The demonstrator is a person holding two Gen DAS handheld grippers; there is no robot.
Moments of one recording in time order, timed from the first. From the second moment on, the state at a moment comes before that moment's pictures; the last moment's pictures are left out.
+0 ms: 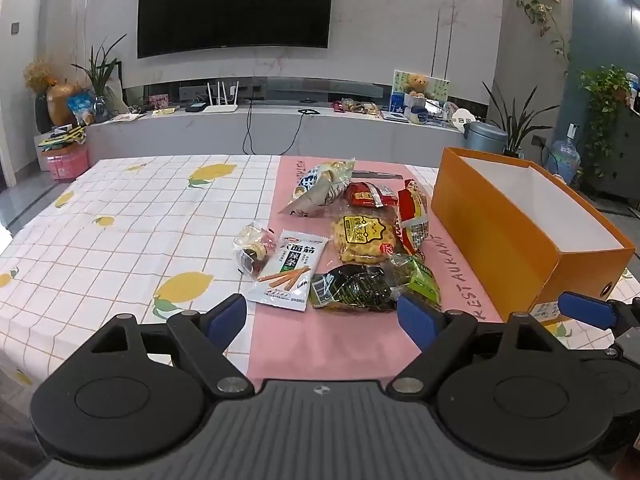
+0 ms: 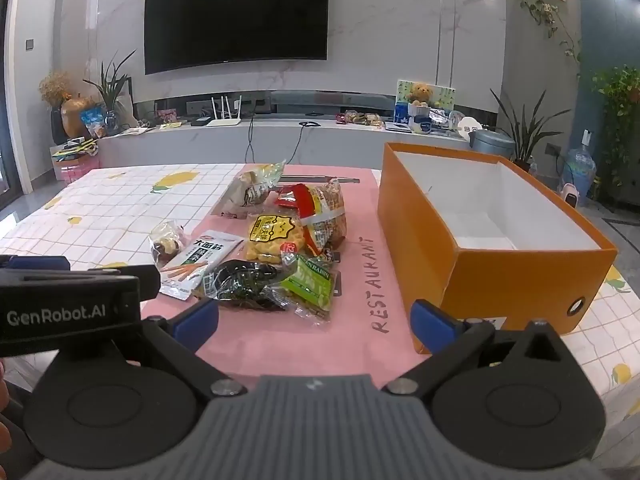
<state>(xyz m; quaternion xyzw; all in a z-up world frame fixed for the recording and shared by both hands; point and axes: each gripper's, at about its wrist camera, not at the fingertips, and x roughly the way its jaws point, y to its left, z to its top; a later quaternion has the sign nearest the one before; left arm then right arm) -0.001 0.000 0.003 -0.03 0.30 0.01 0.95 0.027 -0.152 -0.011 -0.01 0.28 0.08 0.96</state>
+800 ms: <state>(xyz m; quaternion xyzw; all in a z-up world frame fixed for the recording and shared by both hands) -0.002 0.002 -0.005 -0.04 0.30 0.01 0.95 0.024 -0.149 -0.013 -0.02 0.28 0.07 0.96</state>
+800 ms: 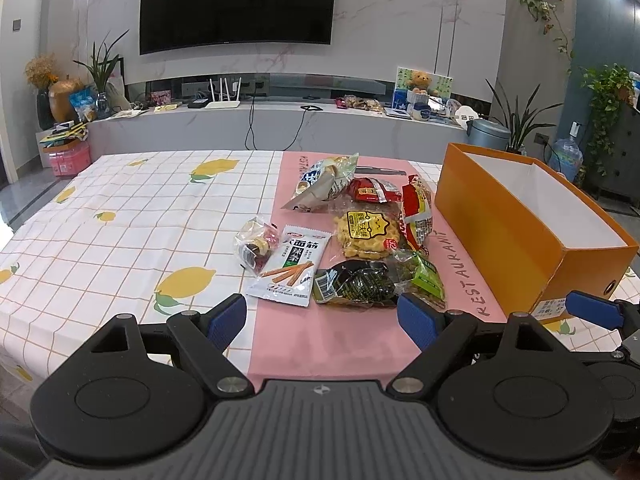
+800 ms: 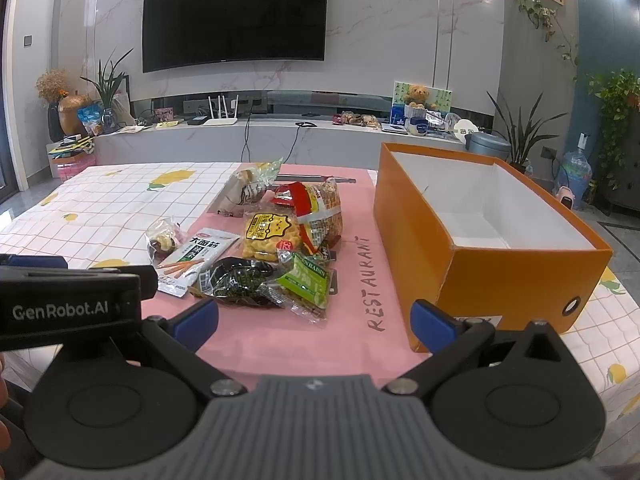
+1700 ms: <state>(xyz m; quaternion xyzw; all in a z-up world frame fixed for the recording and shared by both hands) -0.001 0.003 -0.009 -0.04 0.31 0.02 0.95 0.023 -0.145 -0.015 -0.03 0.28 0.07 0.96</state>
